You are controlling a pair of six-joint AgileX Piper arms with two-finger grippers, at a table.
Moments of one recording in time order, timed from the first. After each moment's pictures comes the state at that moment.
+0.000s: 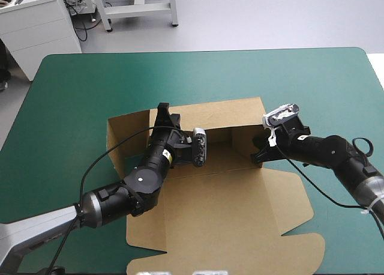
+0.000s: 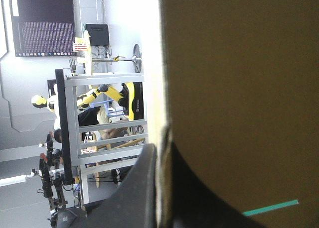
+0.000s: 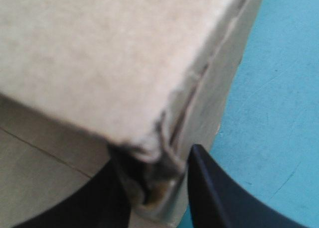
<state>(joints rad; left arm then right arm) -1.00 1.43 -0.95 1.48 0.69 -0.33 0.23 1.28 -0.82 0.78 0.47 -0.93</state>
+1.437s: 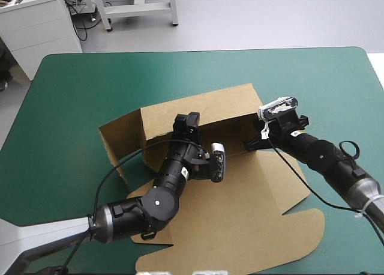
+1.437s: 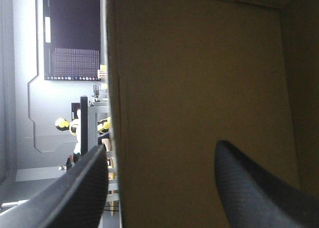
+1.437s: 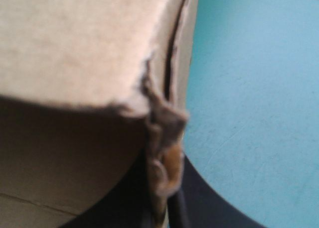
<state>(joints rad) -1.17 1.46 -0.94 1.65 0.78 -0.54 0.34 1.28 -0.81 0.83 0.15 -0.92</state>
